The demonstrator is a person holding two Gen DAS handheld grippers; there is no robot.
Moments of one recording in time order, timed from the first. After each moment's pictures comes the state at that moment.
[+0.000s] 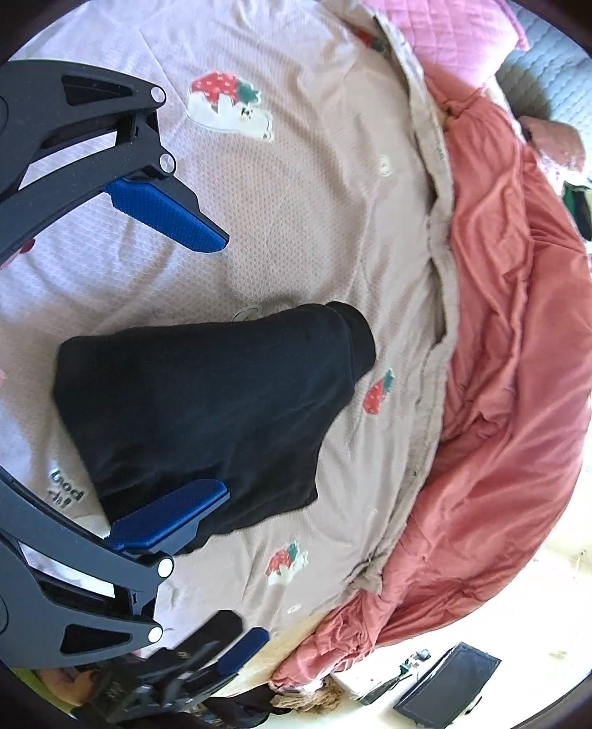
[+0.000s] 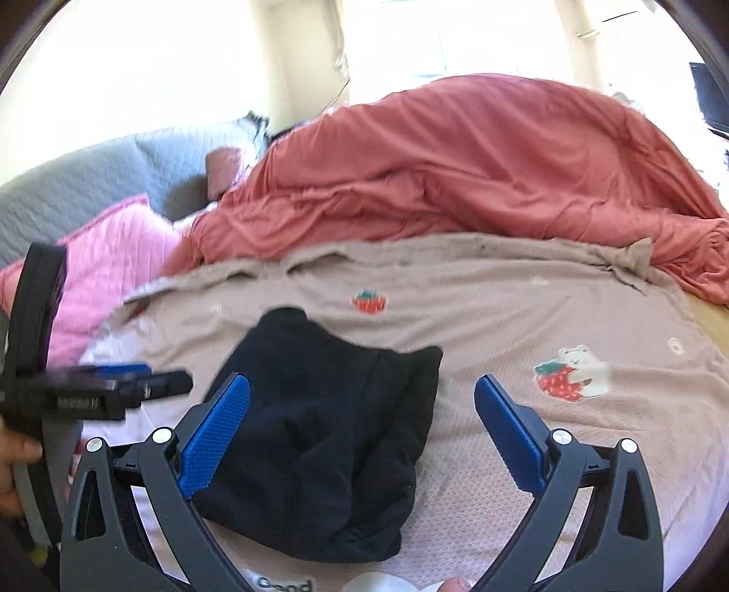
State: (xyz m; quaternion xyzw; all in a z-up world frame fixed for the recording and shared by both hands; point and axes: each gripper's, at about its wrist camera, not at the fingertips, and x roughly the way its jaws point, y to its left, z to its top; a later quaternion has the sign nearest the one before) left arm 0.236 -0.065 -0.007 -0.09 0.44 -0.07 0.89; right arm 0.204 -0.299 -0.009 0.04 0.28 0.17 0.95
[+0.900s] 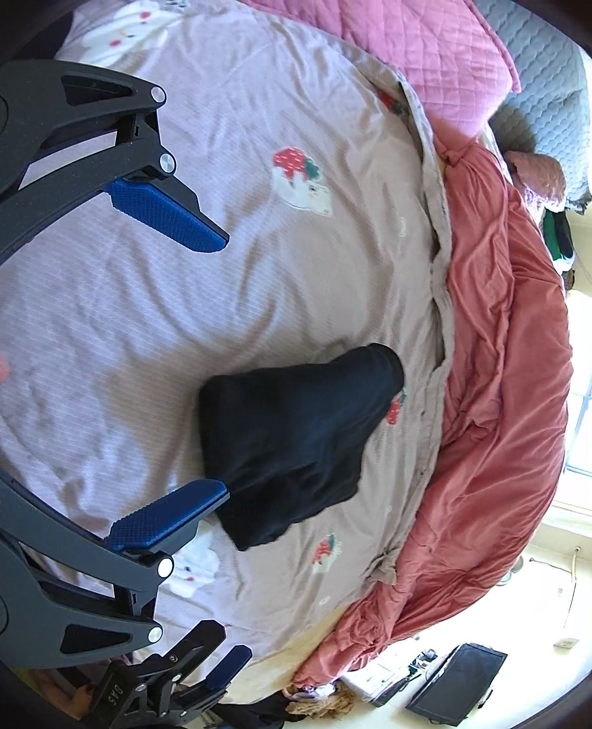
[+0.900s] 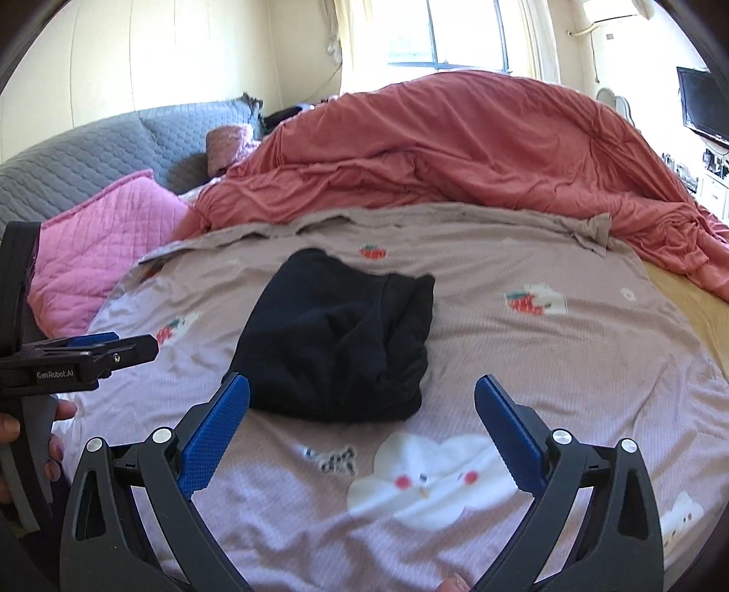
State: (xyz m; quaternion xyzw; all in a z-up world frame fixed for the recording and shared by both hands) left arm 0.119 -0.043 0.003 -0.07 0.42 -0.04 0.90; right arm 0.084 -0.292 -0.007 0.01 0.32 0.14 0.94
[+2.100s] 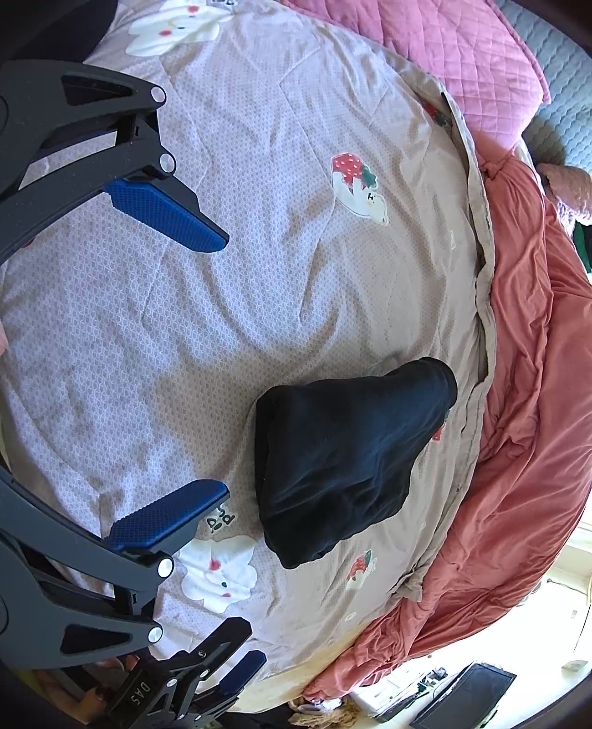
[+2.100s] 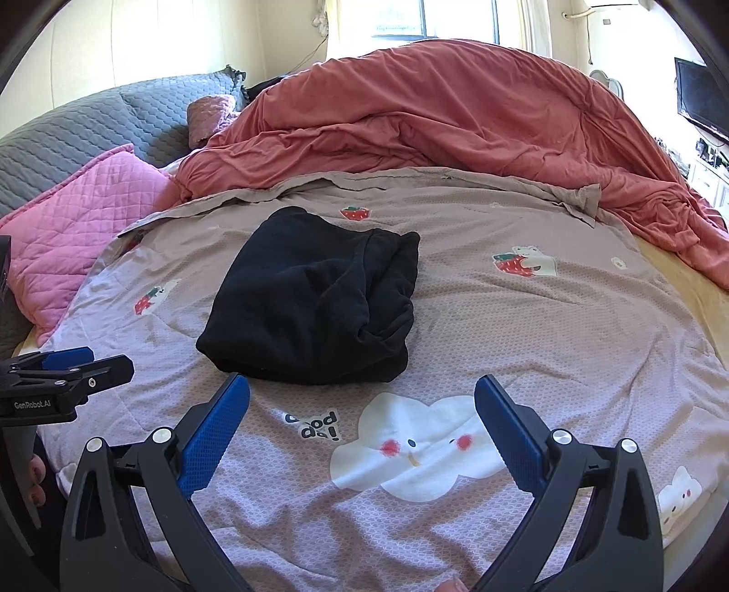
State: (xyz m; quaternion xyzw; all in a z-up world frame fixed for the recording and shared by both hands) left arm 0.105 -0.047 -0.022 -0.08 0.47 -0.02 0.88; right arm 0.094 -0.296 -0.032 0.00 0.36 0.13 0.93
